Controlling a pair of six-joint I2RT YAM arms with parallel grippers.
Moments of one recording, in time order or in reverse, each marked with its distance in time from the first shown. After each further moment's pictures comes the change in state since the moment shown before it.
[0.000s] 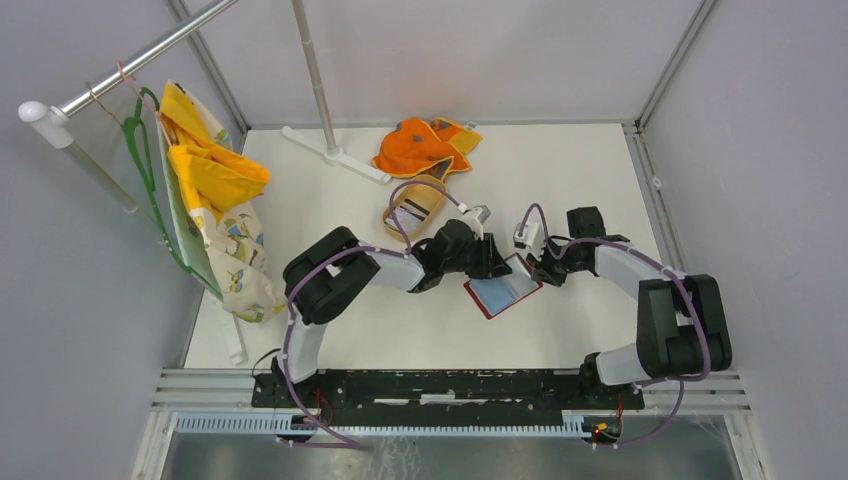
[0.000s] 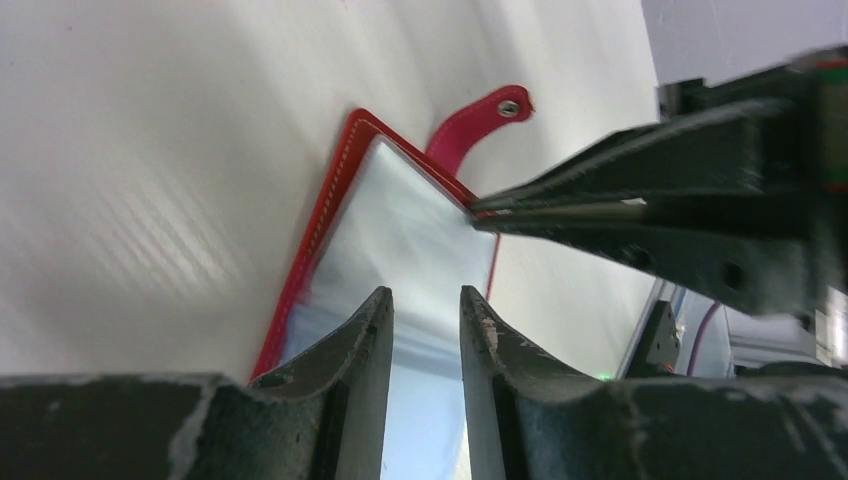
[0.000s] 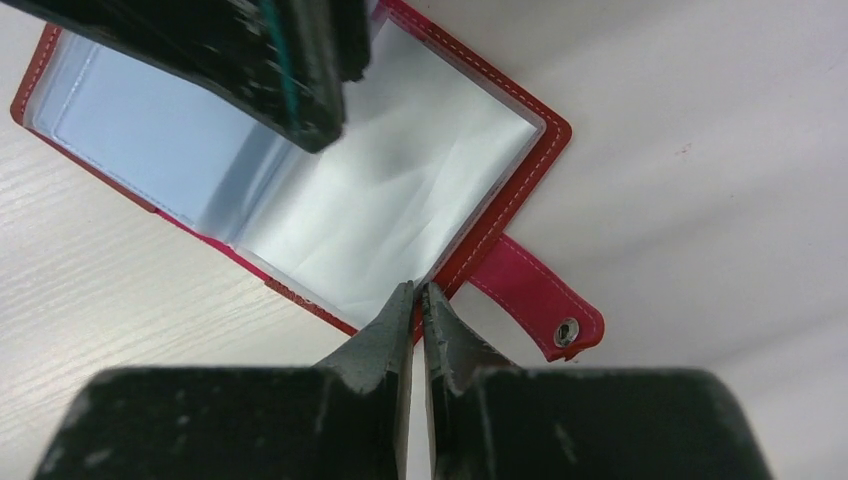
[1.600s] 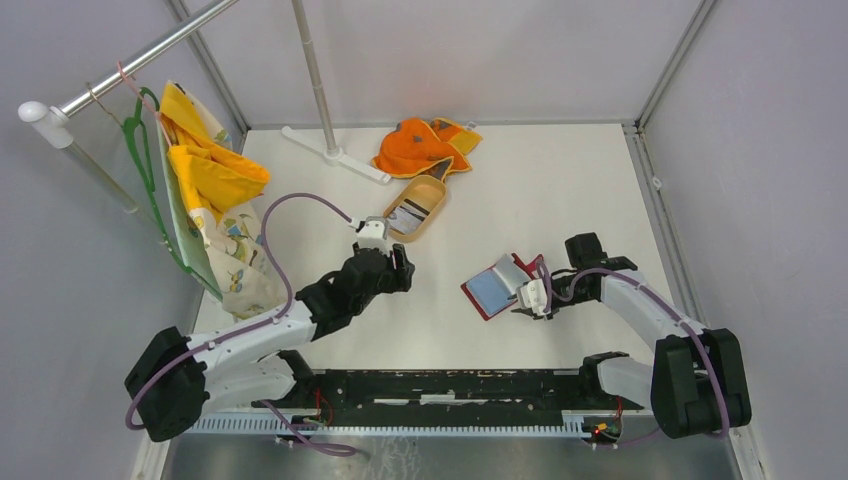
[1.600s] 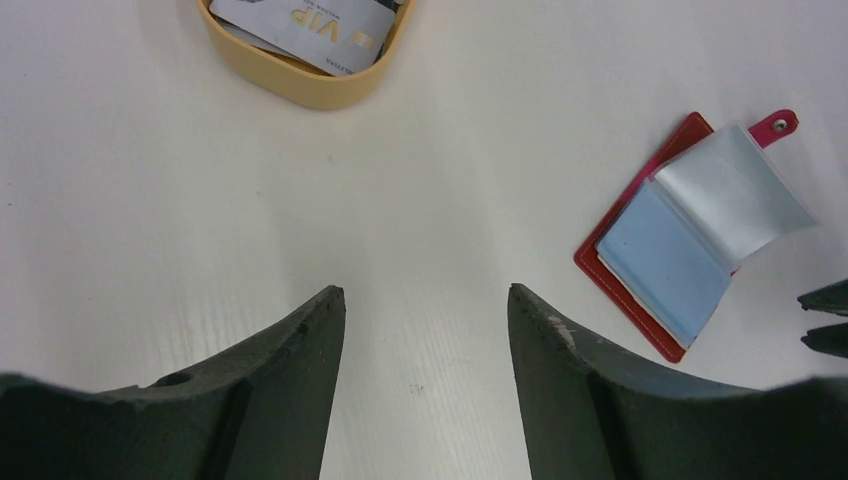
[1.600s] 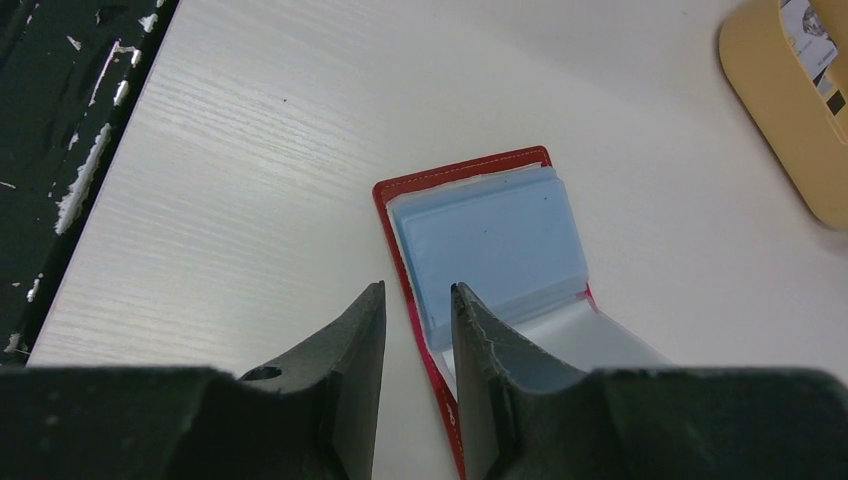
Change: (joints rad) left arm 0.037 -1.033 -0.566 -0.534 -0.642 0.238; right arm 0.072 -0.259 -0.127 -0.314 -0.435 -0.787
